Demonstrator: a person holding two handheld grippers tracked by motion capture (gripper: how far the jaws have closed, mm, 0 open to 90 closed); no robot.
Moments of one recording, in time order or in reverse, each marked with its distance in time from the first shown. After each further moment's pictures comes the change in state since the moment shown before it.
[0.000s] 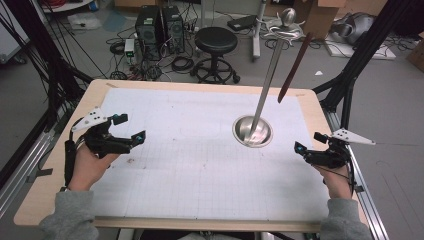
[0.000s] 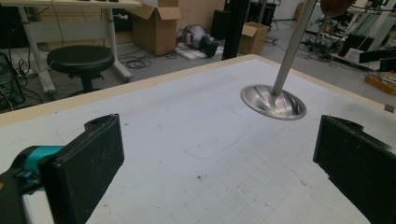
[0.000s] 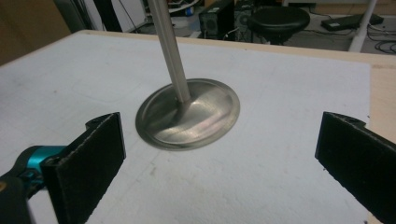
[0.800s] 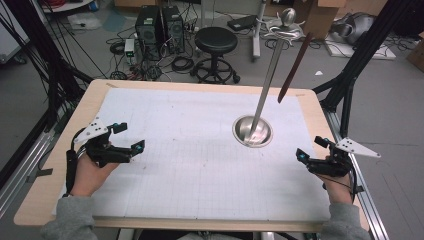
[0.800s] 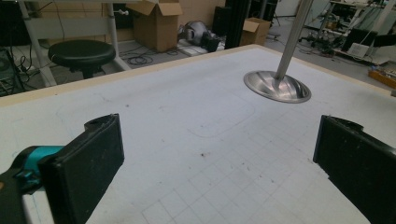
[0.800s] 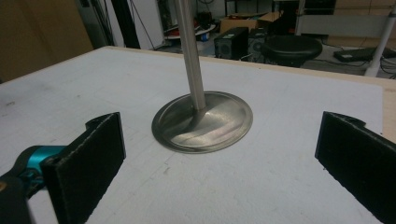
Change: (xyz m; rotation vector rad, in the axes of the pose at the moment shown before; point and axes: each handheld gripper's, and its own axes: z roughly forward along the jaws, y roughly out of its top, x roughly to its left) left arm 0.001 -0.031 -0.005 0.007 0.007 0.013; right arm 0.002 -0.019 -0.011 -0.116 0.074 -0.048
